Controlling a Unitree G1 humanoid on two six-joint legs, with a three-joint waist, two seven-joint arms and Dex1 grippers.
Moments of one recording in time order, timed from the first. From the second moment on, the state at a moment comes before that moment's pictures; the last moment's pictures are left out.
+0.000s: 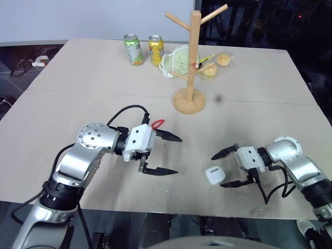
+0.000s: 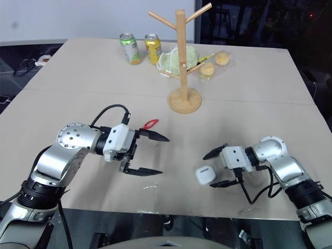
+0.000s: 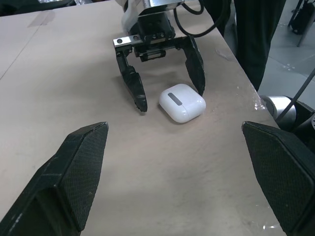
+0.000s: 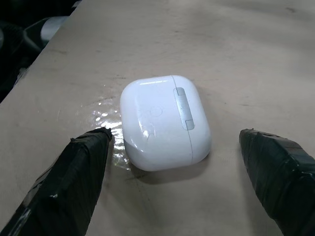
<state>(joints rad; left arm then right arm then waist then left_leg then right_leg) -0.35 0.78 -0.14 -0.29 -0.43 0.22 -1.36 -0.35 -0.72 0.33 0.09 0.20 -0.17 1.43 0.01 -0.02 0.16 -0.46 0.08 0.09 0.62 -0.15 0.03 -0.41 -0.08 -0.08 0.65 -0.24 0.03</state>
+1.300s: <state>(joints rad) -0.76 0.62 -0.17 0.05 -0.39 0.29 -1.36 -0.25 -0.71 -0.10 -0.06 0.27 0.52 0.65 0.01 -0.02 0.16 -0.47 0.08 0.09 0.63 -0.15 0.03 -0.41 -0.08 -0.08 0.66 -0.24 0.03</state>
